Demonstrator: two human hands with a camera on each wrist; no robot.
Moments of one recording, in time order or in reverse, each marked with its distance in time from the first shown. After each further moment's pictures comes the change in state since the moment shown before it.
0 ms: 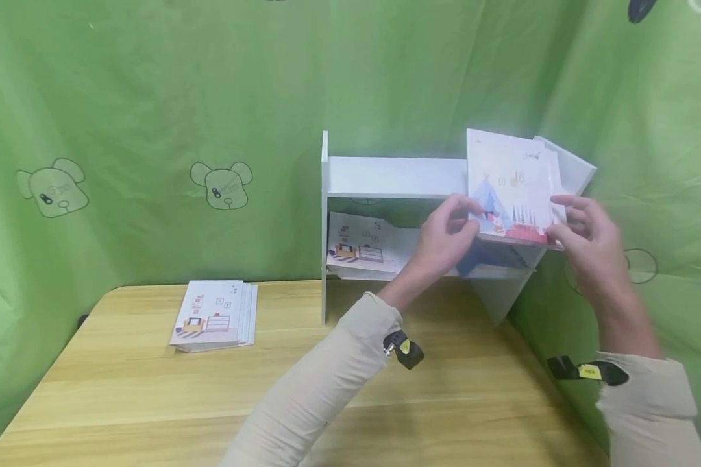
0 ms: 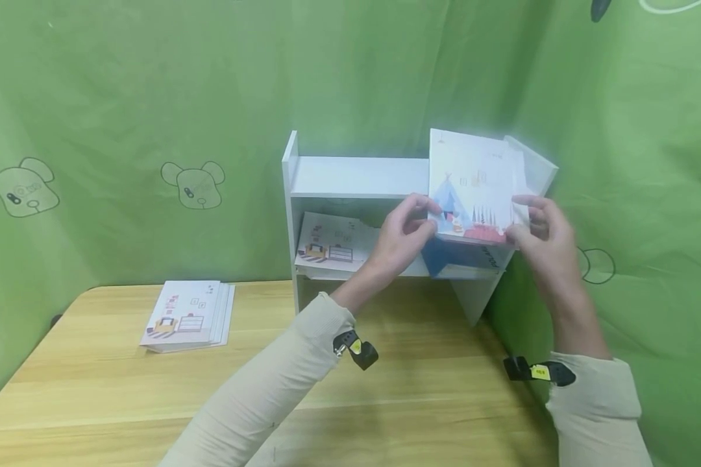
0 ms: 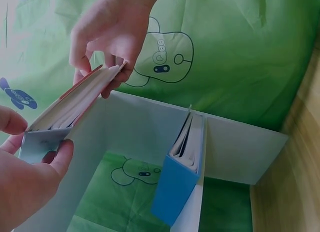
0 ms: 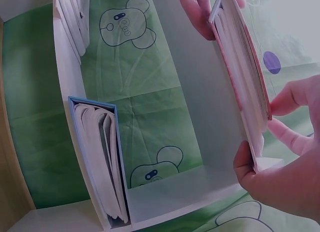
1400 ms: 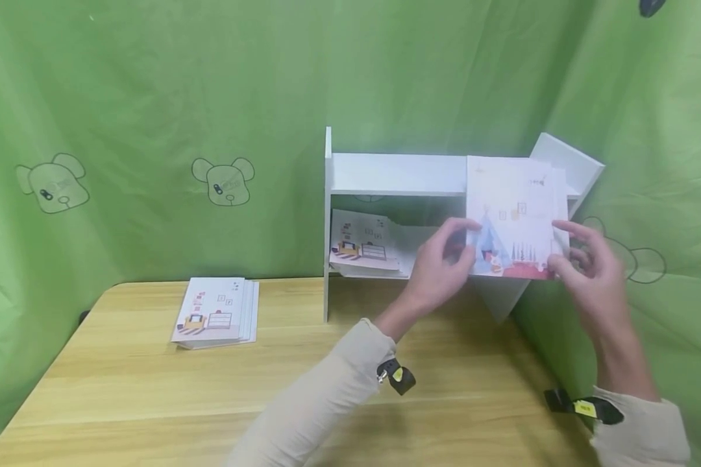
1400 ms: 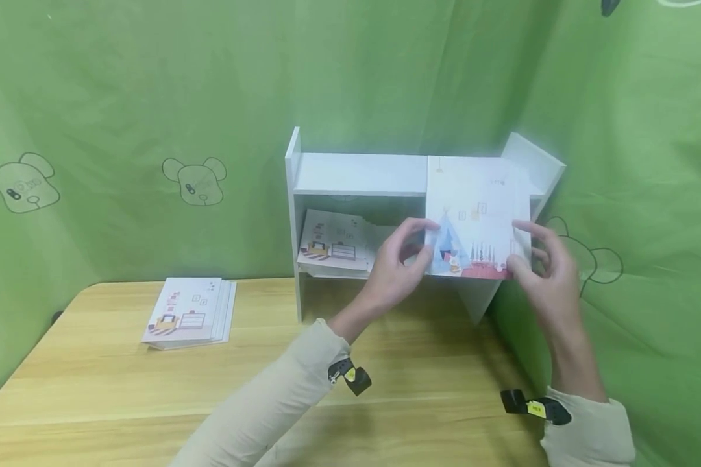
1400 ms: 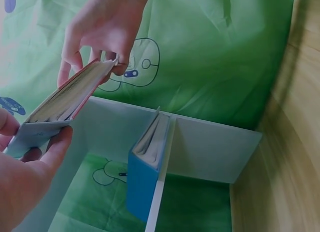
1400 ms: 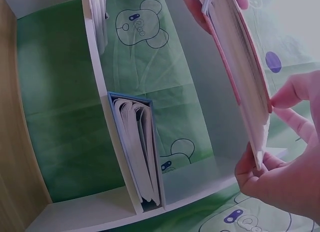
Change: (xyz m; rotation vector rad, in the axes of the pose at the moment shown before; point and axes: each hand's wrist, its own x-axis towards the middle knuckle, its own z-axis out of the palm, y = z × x) left_hand -0.036 -0.024 -0.002 0.019 -0.017 0.062; right_hand -0.036 0.031 0.015 0.195 0.040 -0.128
